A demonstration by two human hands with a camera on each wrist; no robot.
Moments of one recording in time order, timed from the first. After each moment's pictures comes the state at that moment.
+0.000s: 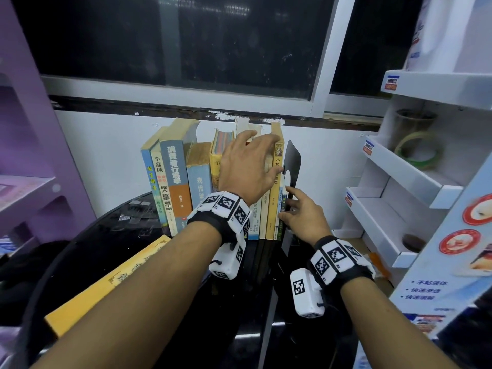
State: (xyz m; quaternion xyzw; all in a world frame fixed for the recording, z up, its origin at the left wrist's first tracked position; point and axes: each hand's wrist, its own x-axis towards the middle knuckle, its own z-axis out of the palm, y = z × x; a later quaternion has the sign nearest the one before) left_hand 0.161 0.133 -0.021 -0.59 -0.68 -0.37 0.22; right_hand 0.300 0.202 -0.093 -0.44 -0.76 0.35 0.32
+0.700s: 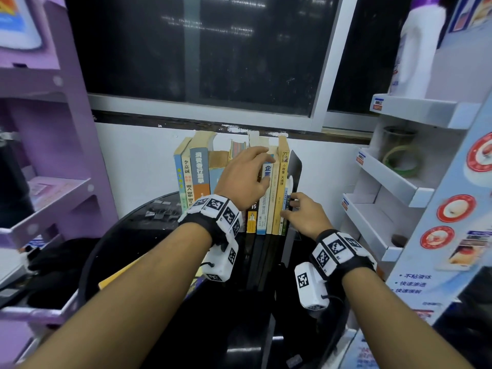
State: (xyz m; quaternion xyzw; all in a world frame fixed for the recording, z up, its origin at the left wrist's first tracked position) left_hand 0.144 0.070 -0.015 -0.67 -0.63 -0.37 0.14; right_hand 0.309 0.135 -0.050 -0.47 -0.79 0.30 0.25
